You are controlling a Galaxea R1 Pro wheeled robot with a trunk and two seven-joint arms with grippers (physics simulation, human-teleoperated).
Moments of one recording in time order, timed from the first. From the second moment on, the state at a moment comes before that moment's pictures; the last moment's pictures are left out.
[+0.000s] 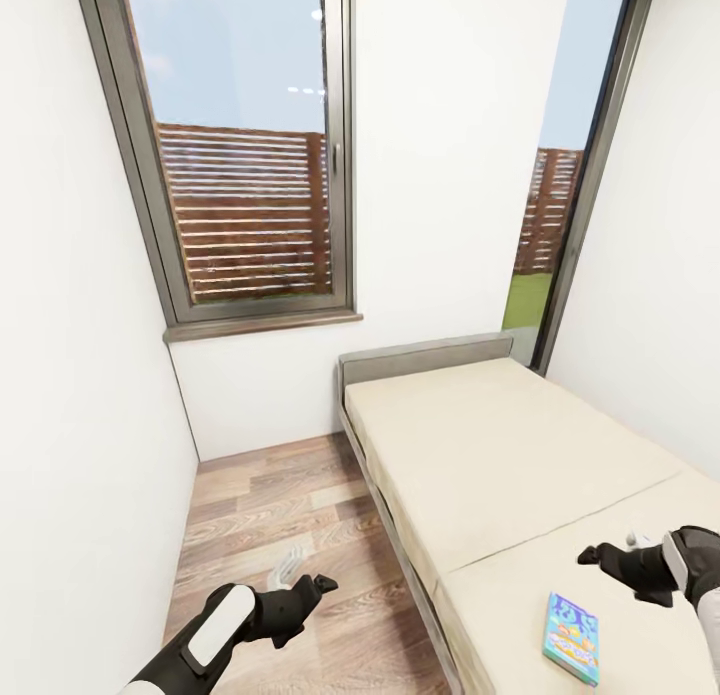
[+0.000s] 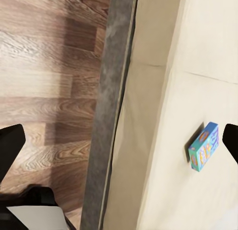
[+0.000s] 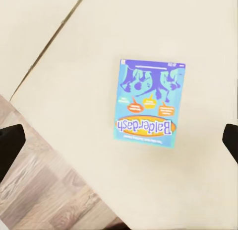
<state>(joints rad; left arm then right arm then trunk) -0.47 0.00 -0.34 -0.65 1.21 0.56 0.14 -0.75 -0.38 -0.67 -0.41 0.30 0.85 0.36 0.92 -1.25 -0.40</state>
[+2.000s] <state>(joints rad) -0.47 0.00 -0.35 -0.65 1.21 0.56 0.14 -0.76 -0.38 -0.67 -0.44 0.25 0.84 0.36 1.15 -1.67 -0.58</state>
